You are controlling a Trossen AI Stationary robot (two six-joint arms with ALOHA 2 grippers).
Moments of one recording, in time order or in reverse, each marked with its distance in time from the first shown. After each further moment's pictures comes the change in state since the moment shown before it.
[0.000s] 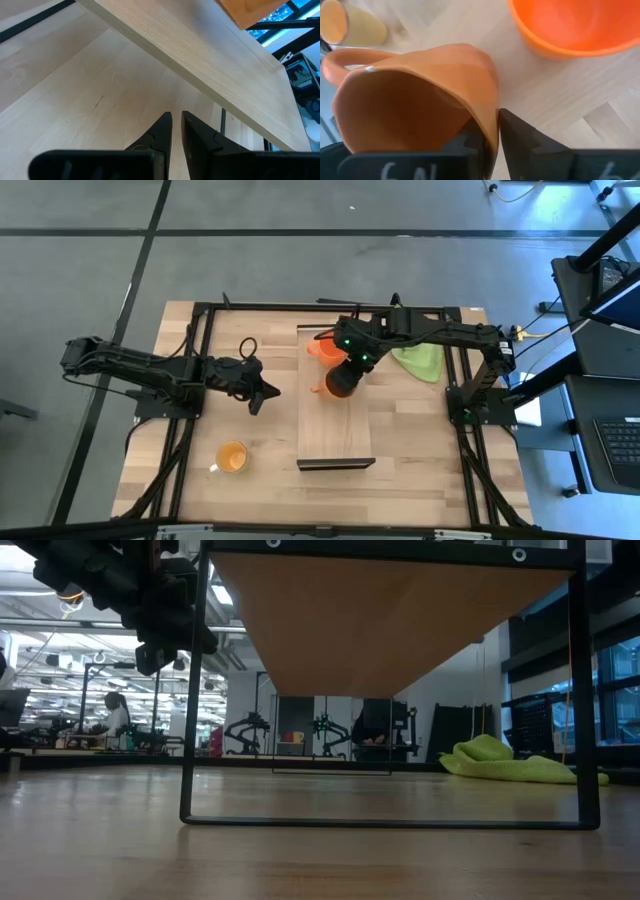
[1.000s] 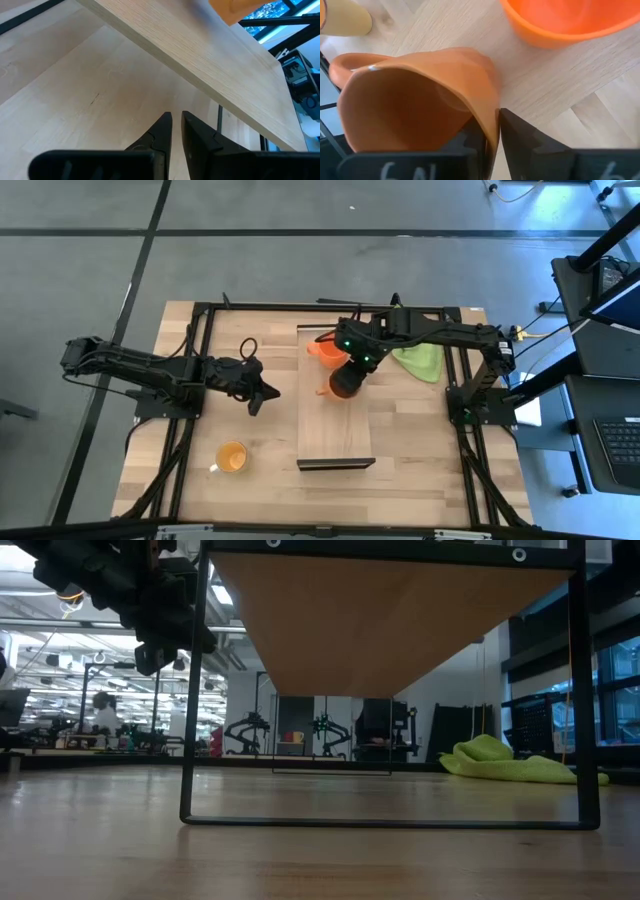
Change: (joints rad) left arm -0.001 0.000 0.000 0.000 0.023 0.001; right arm 0.000 0.005 0.001 -0.053 0.016 -0.023
